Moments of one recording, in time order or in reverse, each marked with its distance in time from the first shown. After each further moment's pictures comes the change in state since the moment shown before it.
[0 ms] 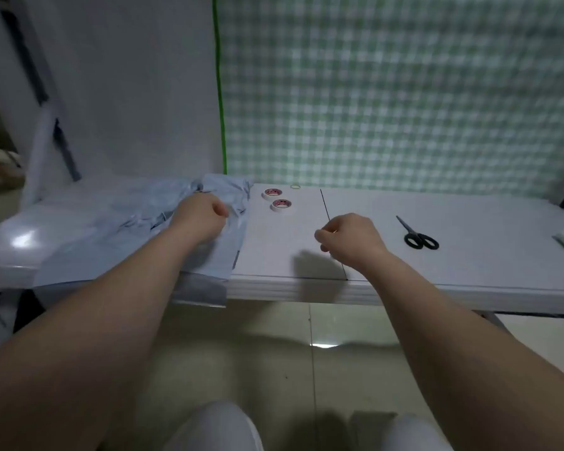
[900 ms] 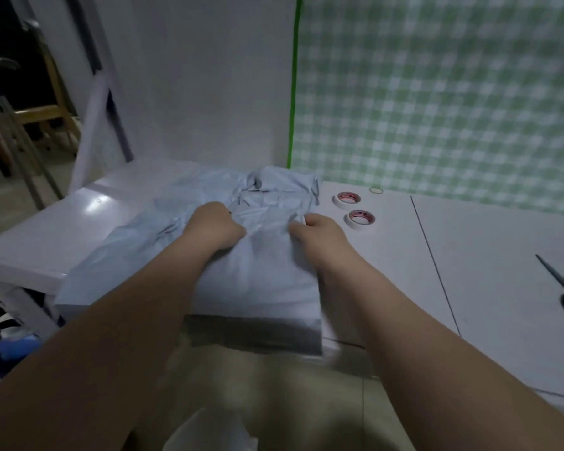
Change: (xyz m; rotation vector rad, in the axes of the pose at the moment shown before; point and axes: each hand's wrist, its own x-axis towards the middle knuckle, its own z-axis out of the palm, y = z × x) left_hand 0.083 -0.089 0.016 0.164 -0.130 -0.391; right_hand 0.110 -0.096 0.137 0.519 -0.258 -0.055
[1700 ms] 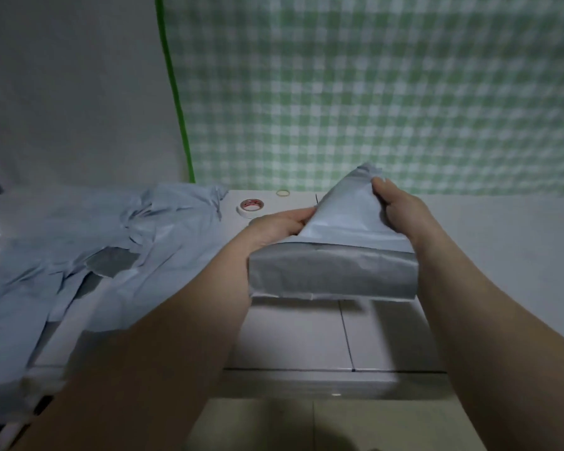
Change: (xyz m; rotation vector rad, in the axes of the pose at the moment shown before) left_hand -0.036 0.200 0.072 -0.858 -0.816 0.399; right_hand -0.011 0.043 -0.232 0.397 0.401 0.198
